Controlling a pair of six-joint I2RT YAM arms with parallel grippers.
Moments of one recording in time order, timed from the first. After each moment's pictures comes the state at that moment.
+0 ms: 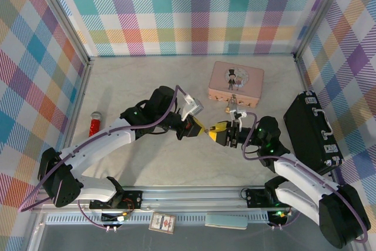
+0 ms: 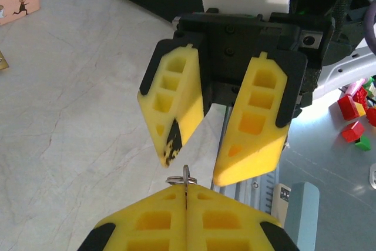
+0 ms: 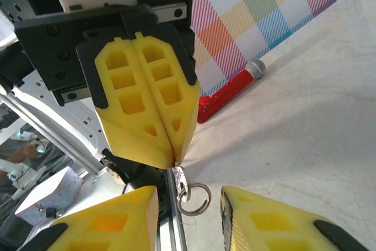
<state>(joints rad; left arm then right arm) -0.78 1.32 1.11 -0.45 0.66 -0.06 0.49 0.93 0.32 0.59 -0.94 0.58</state>
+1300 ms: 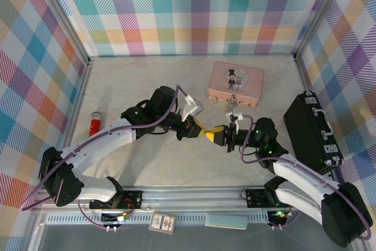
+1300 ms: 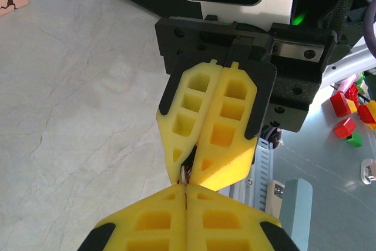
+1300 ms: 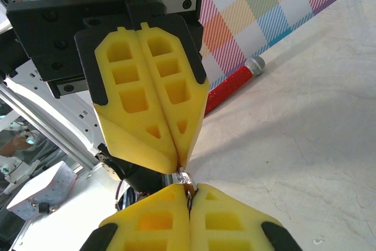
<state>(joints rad) -0.78 1.33 1.11 -0.45 0.69 -0.05 0.53 0.91 0.32 0.55 -0.87 0.54</state>
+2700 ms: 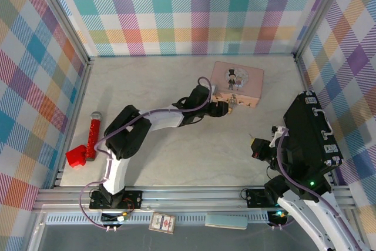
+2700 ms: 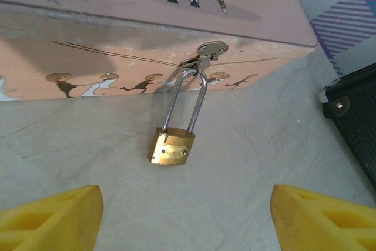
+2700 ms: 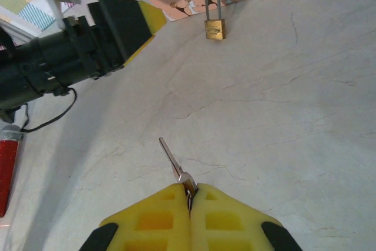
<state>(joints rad) -0.79 2.06 1.35 0.16 0.15 -0.56 0.53 0.26 0.56 -0.88 0.07 0.76</state>
